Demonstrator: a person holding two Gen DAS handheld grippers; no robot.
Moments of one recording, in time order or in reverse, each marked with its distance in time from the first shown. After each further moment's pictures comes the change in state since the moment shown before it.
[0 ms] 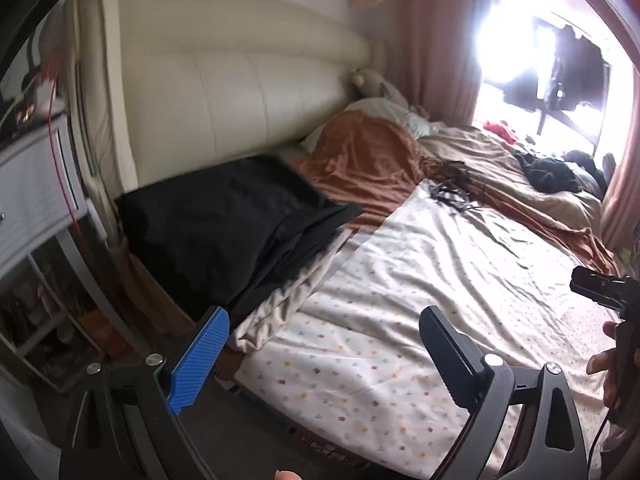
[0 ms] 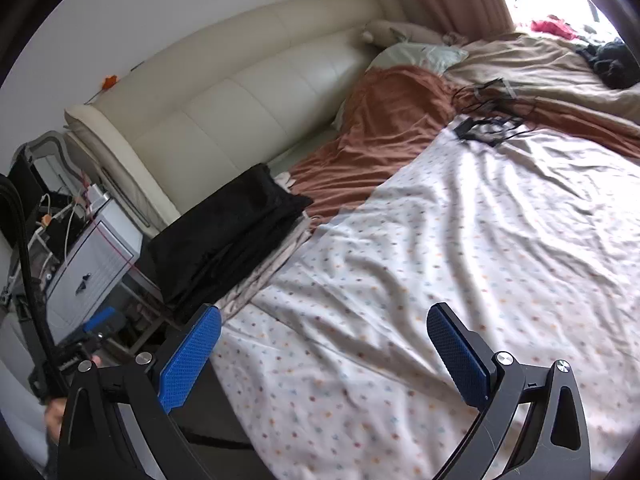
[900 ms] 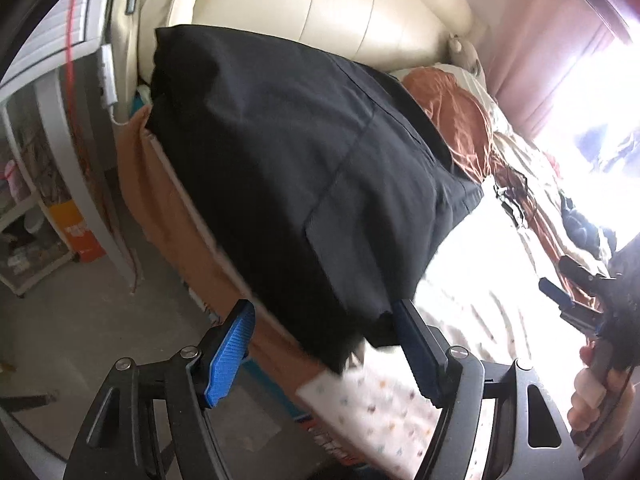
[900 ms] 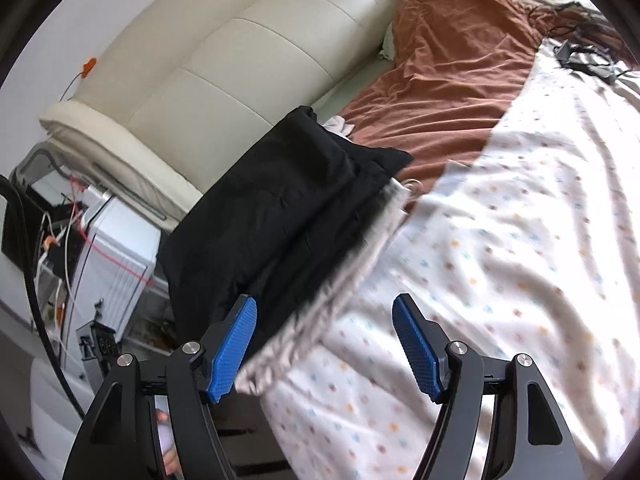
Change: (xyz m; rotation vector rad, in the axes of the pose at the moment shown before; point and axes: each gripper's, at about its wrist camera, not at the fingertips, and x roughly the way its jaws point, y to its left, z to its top) left arm 0.136 0.157 -0.020 -0.373 0.265 -0.036; right arm 0.205 0.075 0.041 0.083 0.228 0.200
